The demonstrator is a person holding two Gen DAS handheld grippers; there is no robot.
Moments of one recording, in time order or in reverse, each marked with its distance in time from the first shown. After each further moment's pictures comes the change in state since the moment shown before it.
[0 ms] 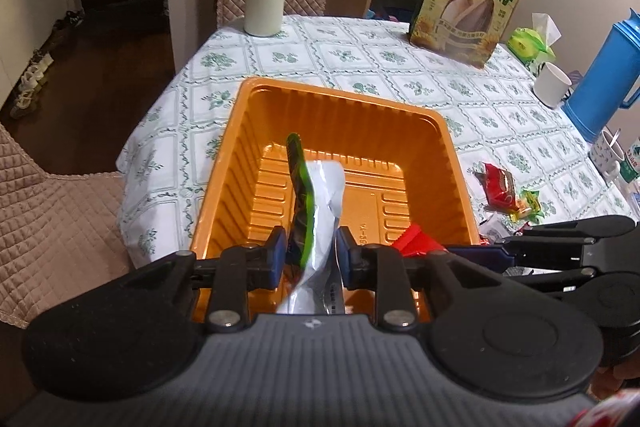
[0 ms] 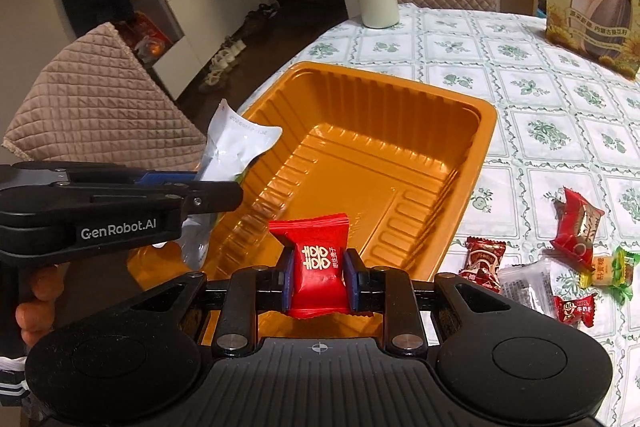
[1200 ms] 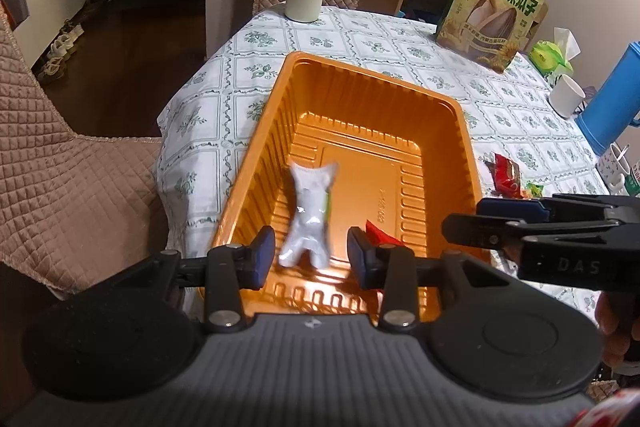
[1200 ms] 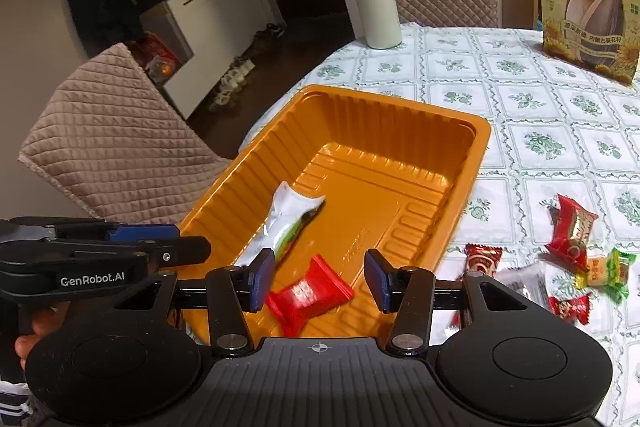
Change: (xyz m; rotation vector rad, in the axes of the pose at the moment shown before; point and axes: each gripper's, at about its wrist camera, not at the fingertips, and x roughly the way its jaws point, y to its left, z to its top) left arm -0.041 0.007 -0.036 -0.100 0.005 0.065; right arm -0.027 0.001 -0.006 0.003 -0.063 0.040
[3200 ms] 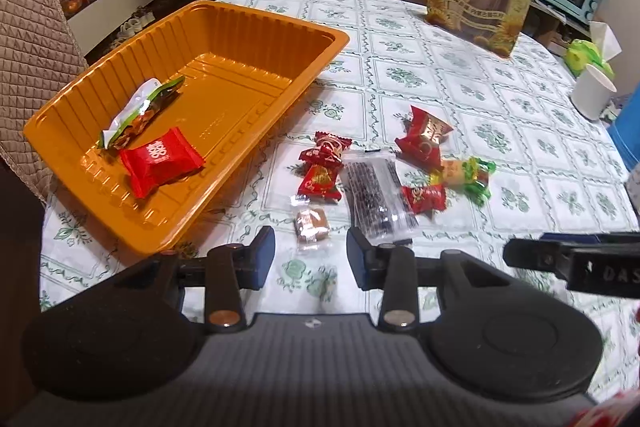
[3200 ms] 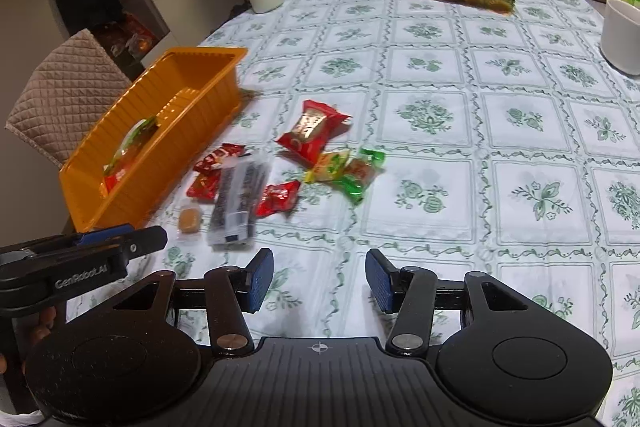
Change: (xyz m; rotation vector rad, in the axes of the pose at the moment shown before) left arm 0.063 -0.232 -0.069 -0.161 -0.065 0.249; right arm -0.102 -0.225 -0.061 0.010 0.094 -0.009
